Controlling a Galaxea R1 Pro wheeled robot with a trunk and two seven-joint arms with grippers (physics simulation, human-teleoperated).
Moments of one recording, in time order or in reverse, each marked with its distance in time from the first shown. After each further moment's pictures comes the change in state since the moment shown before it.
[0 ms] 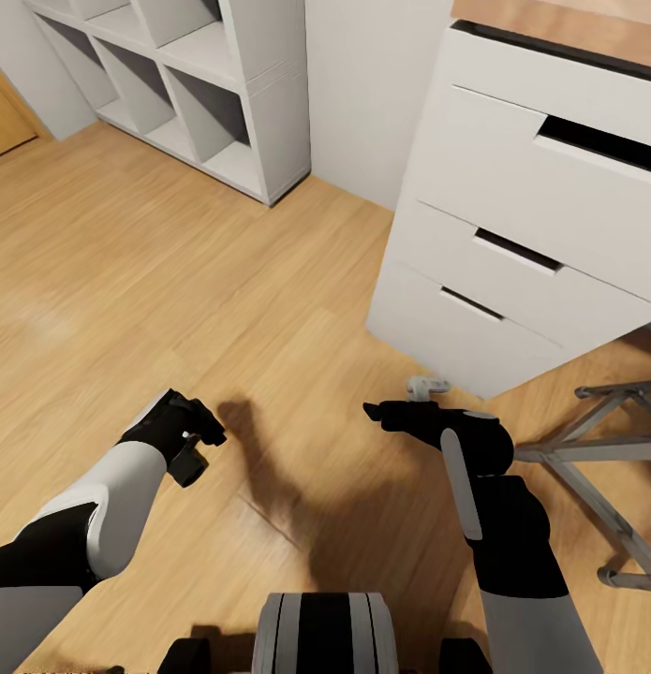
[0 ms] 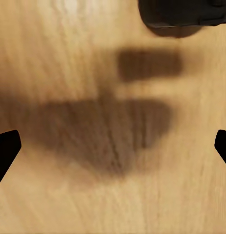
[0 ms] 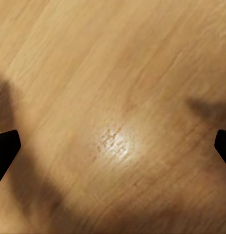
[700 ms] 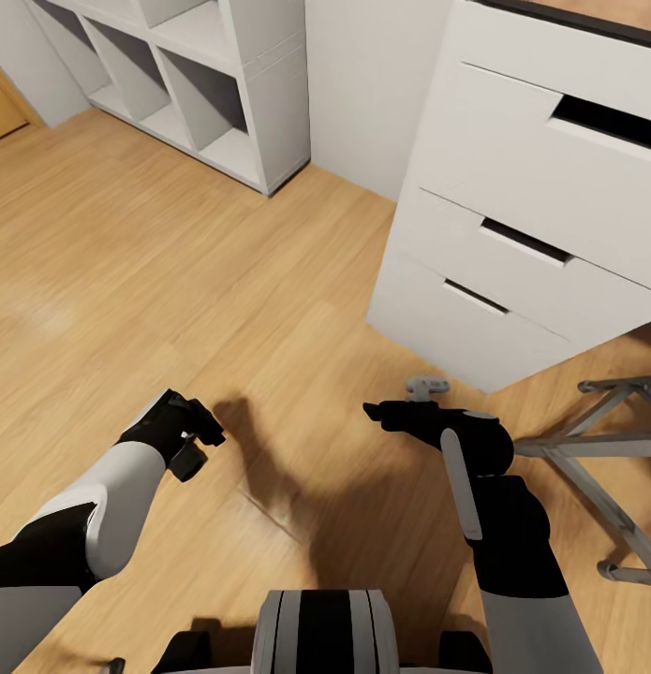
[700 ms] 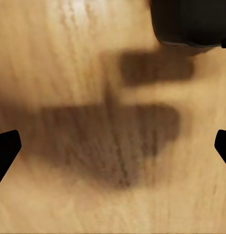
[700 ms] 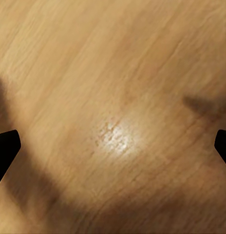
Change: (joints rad) left arm 0.000 0.004 0.000 0.000 0.003 0.000 0.002; right arm 0.000 0.000 0.000 0.000 0.000 0.000 0.000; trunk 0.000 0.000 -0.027
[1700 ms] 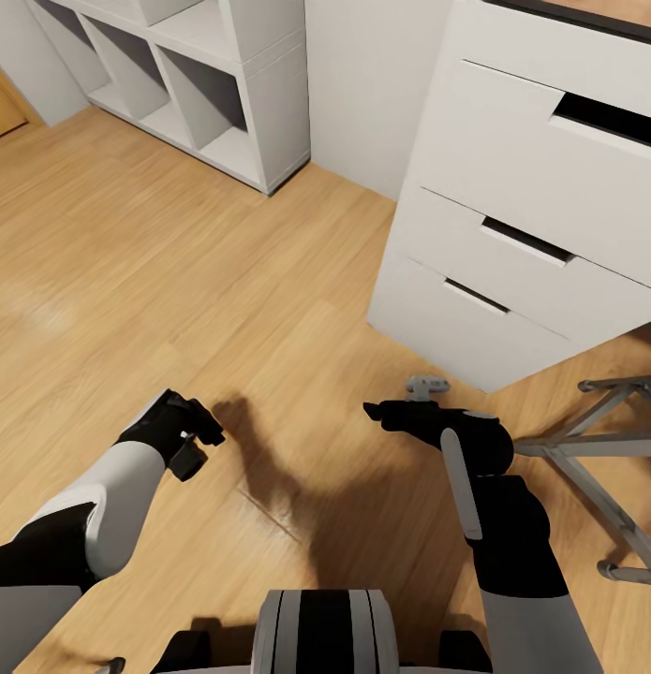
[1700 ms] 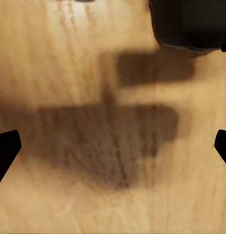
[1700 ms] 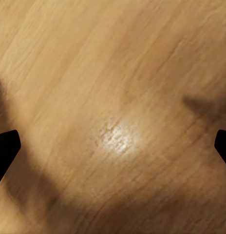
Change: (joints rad) left arm -0.001 0.001 0.008 -0.001 -0.002 0.000 -0.001; right arm -0.001 0.000 0.000 0.000 0.000 -0.002 0.000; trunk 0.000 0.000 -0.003
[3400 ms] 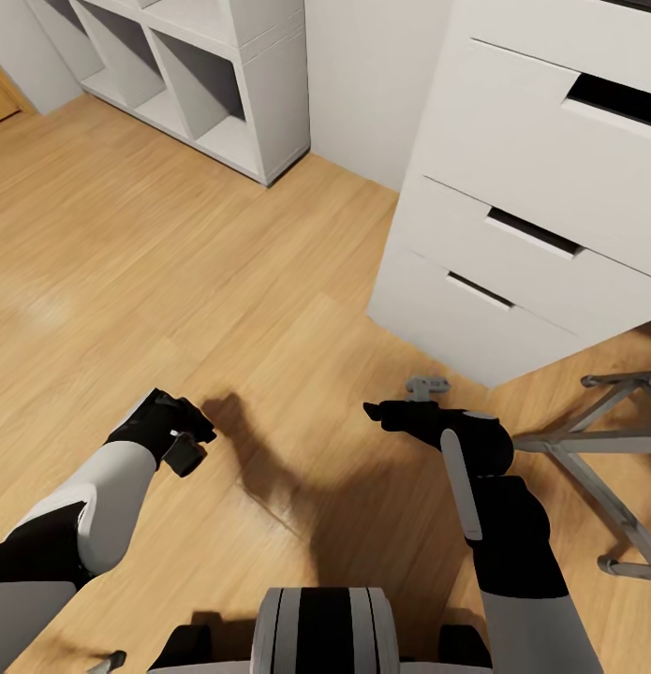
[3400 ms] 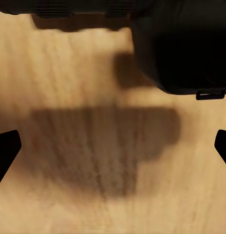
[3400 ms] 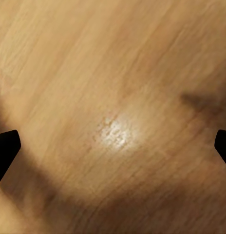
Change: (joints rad) left arm -0.001 0.025 0.055 -0.013 -0.003 0.000 -0.011; right arm 0.002 0.000 0.000 0.000 0.000 -0.003 -0.001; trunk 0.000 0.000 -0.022
